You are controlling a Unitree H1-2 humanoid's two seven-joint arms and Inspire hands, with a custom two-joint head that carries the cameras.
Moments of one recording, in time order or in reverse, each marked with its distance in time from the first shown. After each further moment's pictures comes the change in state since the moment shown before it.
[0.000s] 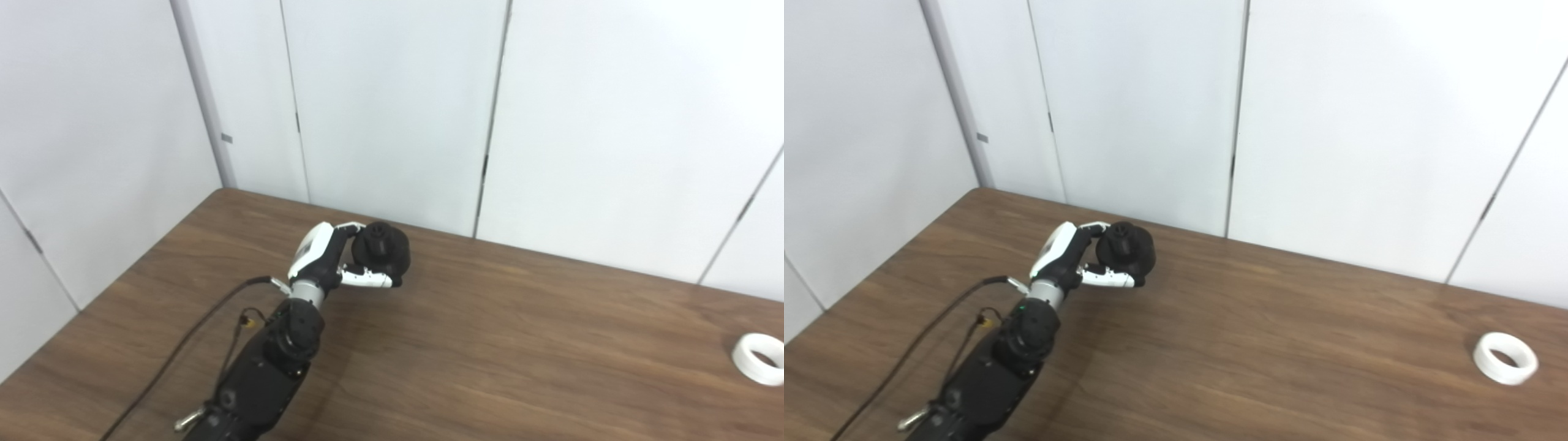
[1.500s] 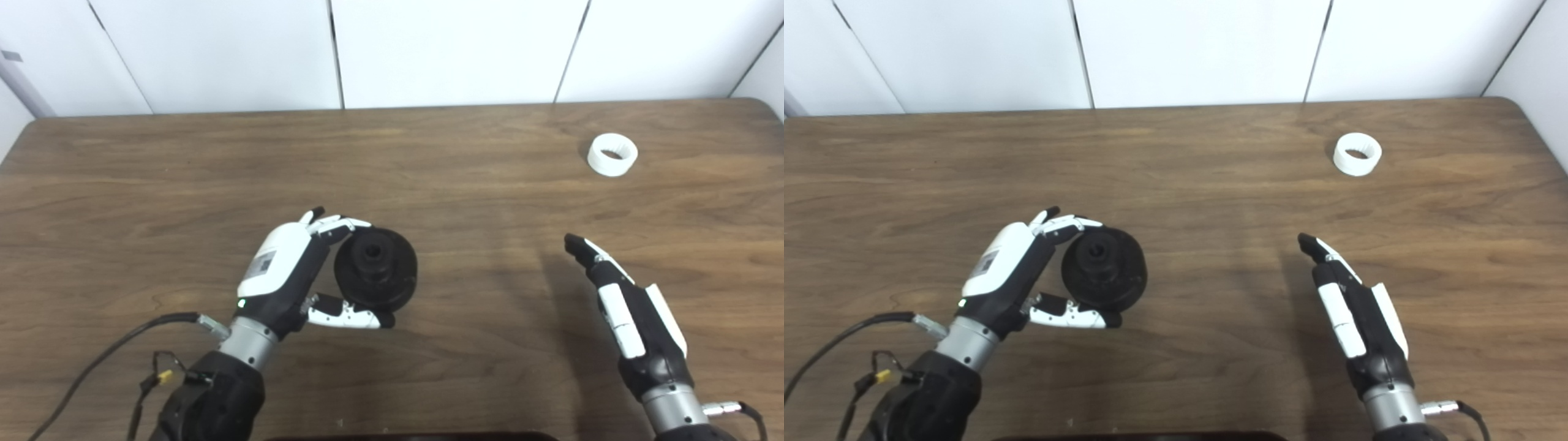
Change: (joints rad) left arm 0.444 -0.139 -0.182 -0.677 0.321 -0.046 -0.410; right arm -0.036 0.004 0.133 -0.121 -0.122 0.172 -0.042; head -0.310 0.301
